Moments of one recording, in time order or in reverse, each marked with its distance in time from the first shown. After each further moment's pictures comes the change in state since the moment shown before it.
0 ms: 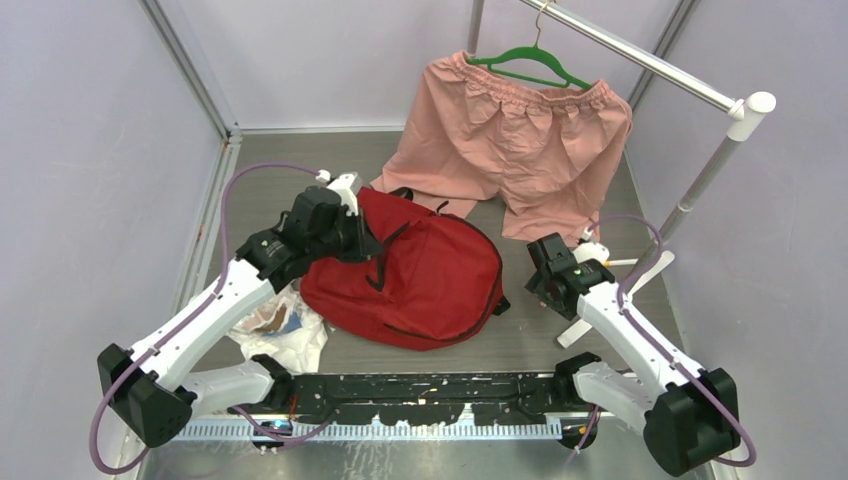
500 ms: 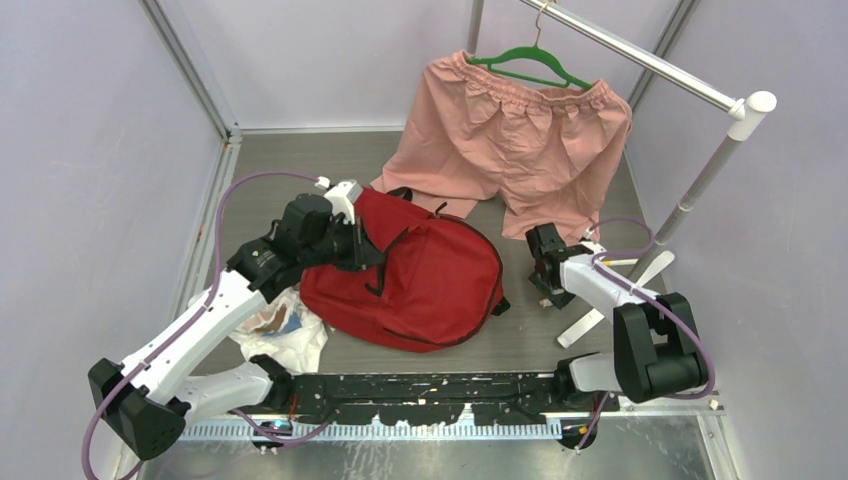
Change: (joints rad) left arm 0.001 -0.069 -0.056 0.019 0.114 0.013; right arm -0.158 0.338 -0.052 0.235 0.036 0.082
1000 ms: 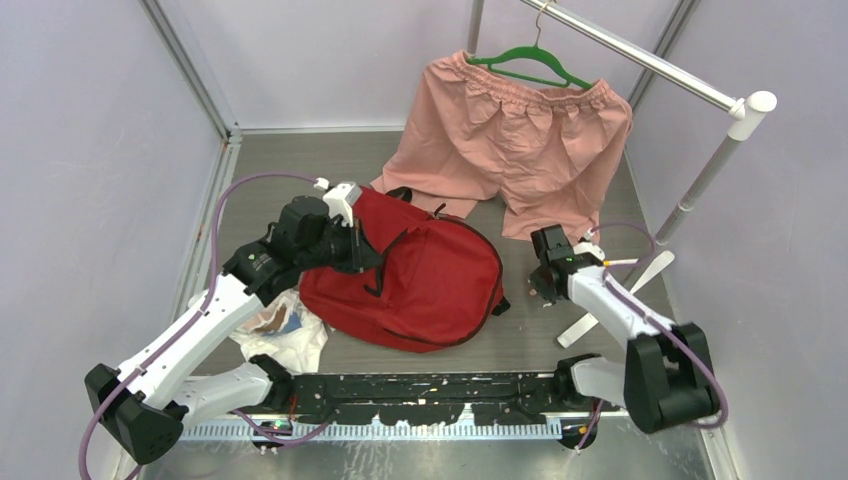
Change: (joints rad) left arm 0.000 -0.037 -0.017 -0.005 0.012 0.039; right arm 0.010 -0.093 -0.026 0.073 -0.141 0.022
